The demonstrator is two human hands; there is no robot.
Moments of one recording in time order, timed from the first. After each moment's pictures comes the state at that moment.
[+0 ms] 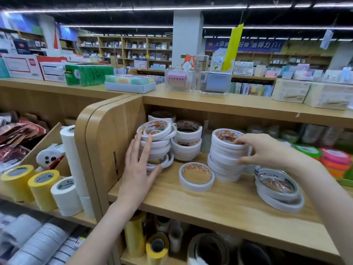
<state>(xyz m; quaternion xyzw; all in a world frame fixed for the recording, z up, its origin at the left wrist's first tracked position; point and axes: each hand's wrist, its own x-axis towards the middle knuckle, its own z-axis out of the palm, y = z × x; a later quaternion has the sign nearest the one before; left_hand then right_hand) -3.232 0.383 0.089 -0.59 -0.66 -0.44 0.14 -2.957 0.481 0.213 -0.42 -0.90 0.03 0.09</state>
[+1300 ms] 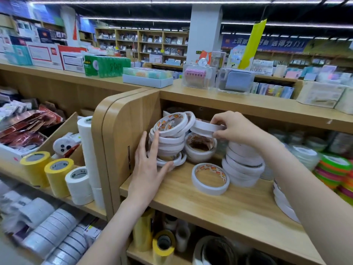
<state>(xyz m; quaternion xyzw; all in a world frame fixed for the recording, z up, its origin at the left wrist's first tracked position) -3.230 0.377 0.094 -0.55 -0.68 -0.47 0.08 -3.058 0.503 0.231 -0.37 -0.91 0.07 0.17</state>
